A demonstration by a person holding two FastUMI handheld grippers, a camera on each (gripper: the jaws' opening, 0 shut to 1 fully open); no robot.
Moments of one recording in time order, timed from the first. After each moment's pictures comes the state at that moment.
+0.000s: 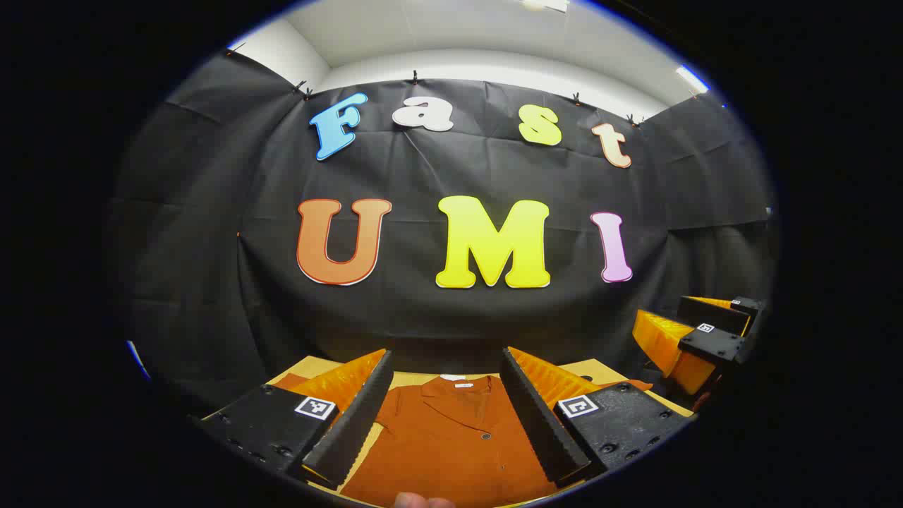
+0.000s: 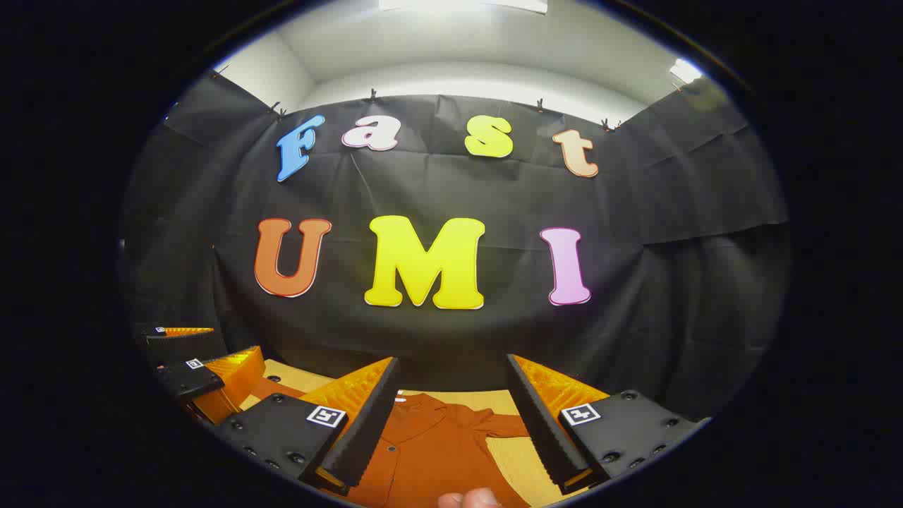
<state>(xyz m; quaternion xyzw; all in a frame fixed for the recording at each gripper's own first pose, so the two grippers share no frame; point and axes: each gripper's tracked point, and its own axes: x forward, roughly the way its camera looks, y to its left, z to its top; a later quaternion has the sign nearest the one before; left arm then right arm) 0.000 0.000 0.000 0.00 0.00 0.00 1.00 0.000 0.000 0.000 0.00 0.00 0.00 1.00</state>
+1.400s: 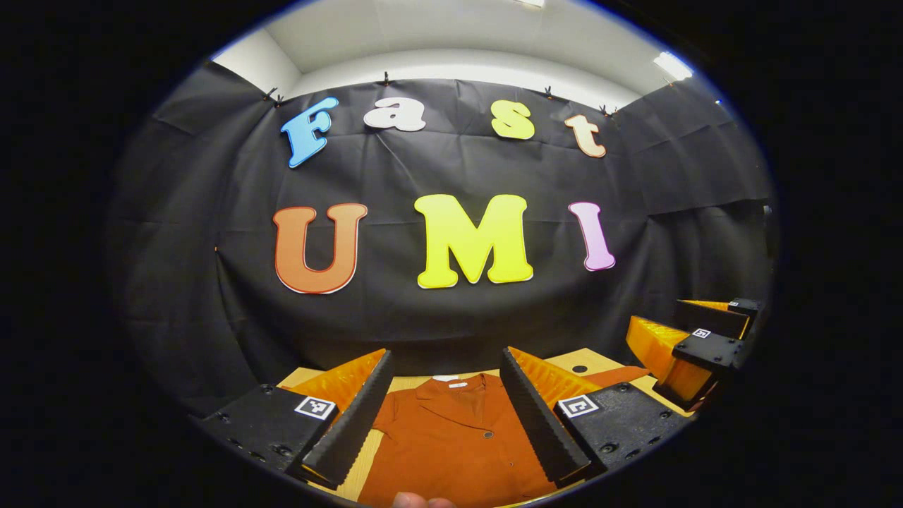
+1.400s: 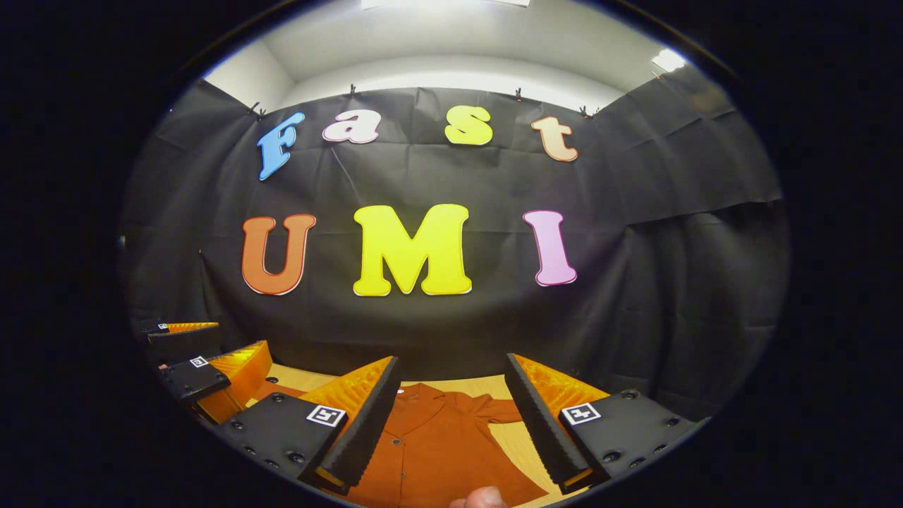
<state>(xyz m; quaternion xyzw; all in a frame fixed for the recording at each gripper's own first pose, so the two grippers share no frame) 0.006 -0.010 -0.006 0.04 0.00 -0.05 1.00 -0.010 -0.002 -0.022 0.03 0.02 -0.03 1.00</state>
